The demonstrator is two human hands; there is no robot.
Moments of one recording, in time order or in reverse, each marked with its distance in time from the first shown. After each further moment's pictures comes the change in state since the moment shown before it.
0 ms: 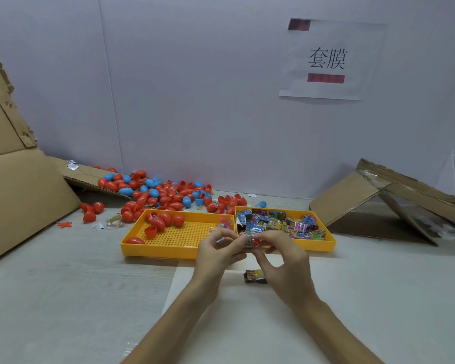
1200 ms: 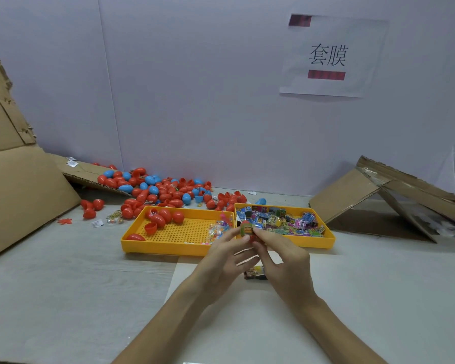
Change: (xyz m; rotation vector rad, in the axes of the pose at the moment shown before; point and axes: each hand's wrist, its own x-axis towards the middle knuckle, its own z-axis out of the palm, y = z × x) left_hand -0.004 0.007 0.002 -0.292 -0.303 -0.277; right_hand -0.005 0.000 0.003 -0.131 0.066 -0.037
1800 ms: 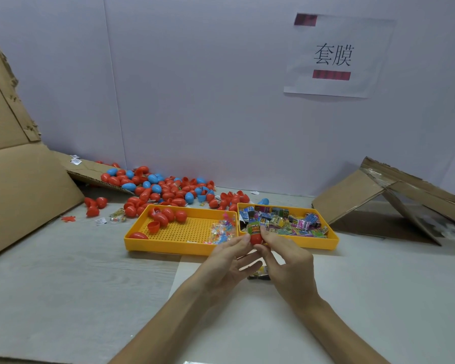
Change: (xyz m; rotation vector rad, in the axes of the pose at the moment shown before) left_hand 0.001 -0.006 -0.004 -0.035 0.030 -0.095; right_hand -0.001 -0.003 -0.001 -0.065 -0.028 0.004
